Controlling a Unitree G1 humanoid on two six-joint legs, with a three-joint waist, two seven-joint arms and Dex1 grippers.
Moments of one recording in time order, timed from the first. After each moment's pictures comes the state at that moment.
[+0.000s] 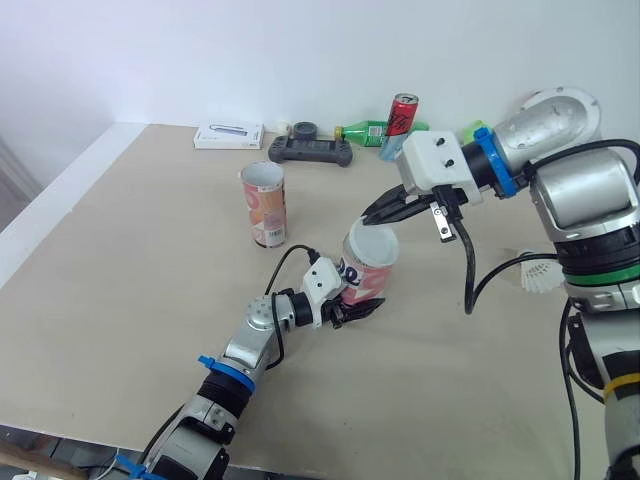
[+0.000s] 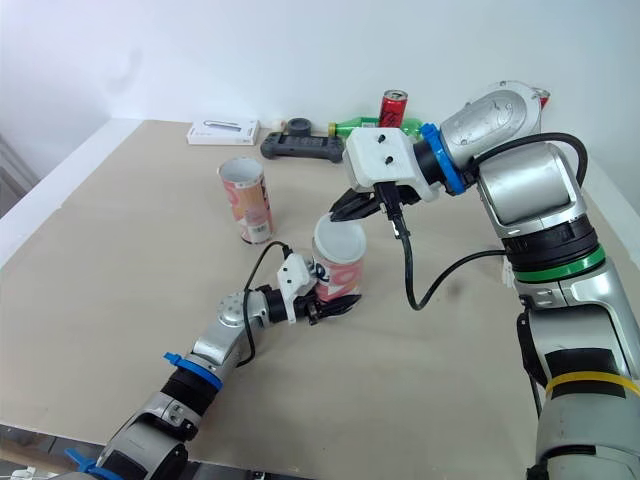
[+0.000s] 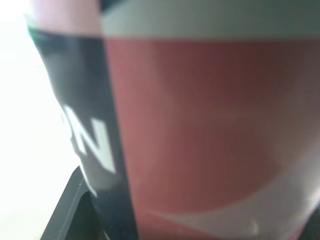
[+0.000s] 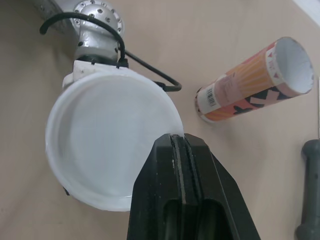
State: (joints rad) left arm -0.49 0.03 -0.30 0.41 -0.13 -0.10 -0.83; right arm -1.15 -0.81 0.34 0.10 0.13 0.25 1.56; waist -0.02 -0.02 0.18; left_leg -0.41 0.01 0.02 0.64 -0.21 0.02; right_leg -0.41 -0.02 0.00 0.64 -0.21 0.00
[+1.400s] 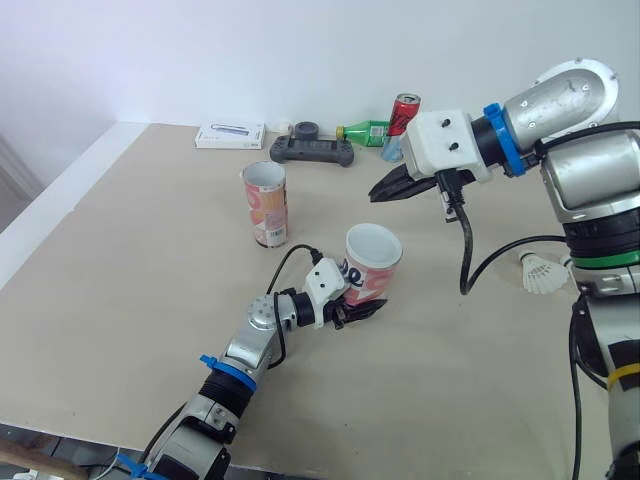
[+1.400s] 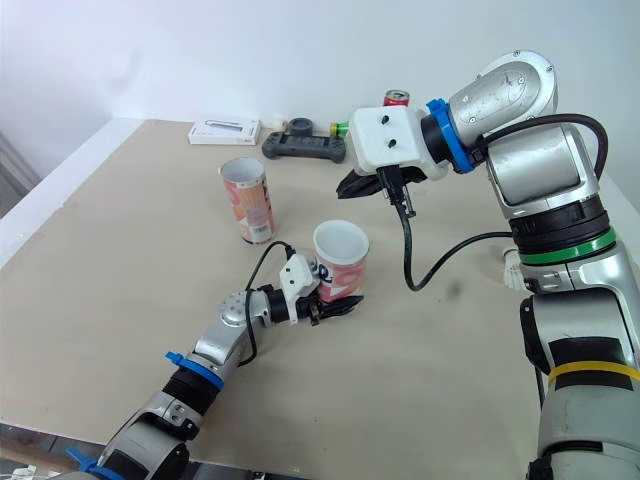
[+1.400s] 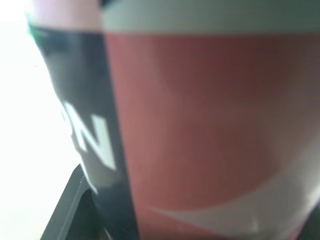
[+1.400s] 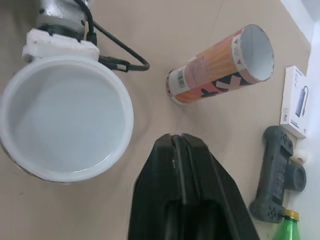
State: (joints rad) left arm -0.50 0.02 -0.30 0.41 -0.12 -0.10 -0.83; right arm -1.24 -0.81 0.34 0.18 0.06 0.16 1.55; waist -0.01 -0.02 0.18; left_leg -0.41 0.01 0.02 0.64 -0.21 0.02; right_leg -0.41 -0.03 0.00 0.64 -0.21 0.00
